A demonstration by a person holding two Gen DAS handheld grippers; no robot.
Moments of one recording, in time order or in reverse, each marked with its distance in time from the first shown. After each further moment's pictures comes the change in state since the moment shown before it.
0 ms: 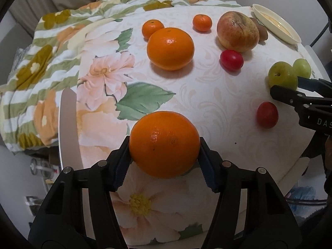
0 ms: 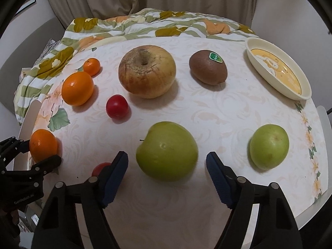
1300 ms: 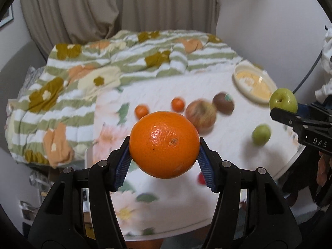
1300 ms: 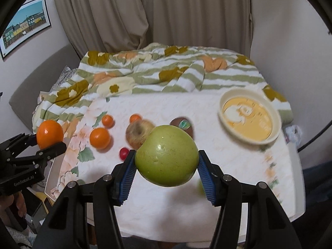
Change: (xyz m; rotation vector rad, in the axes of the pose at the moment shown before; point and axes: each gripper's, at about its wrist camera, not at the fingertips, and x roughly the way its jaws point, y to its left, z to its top) left arm -0.126 -0.052 0.071 -0.073 -0.277 0.009; right arm -0.124 -0.061 0.042 -0.018 -0.206 0.087
